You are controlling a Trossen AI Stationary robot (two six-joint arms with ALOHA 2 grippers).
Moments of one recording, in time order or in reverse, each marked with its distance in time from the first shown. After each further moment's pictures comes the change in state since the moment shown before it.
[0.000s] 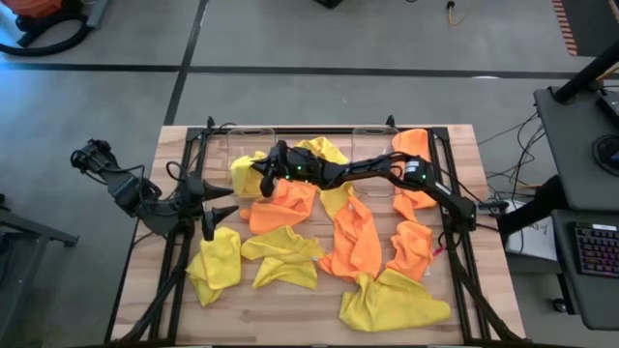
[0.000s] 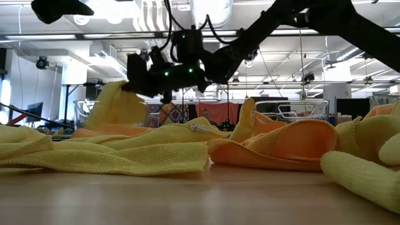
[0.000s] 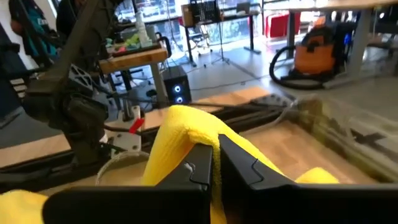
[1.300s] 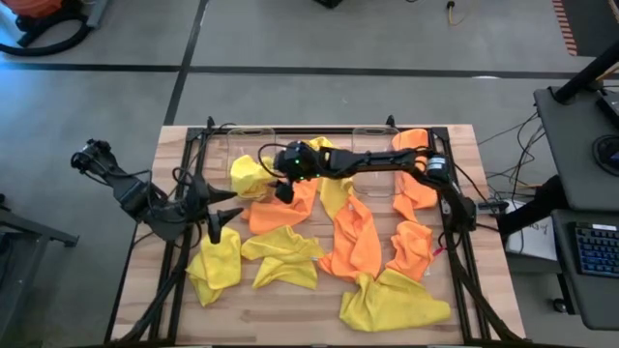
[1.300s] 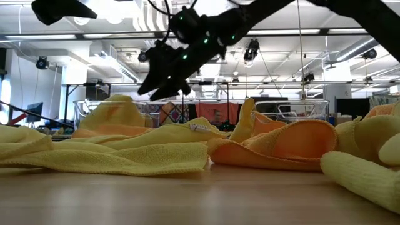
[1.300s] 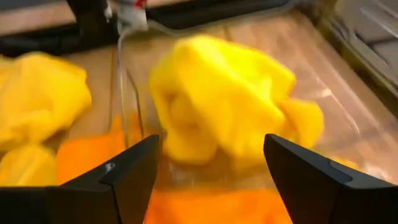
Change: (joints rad) left arm 0.001 0.073 0.000 0.022 -0.021 -0.063; right arm 0.011 -0.256 0.000 -0.807 -0.059 -0.108
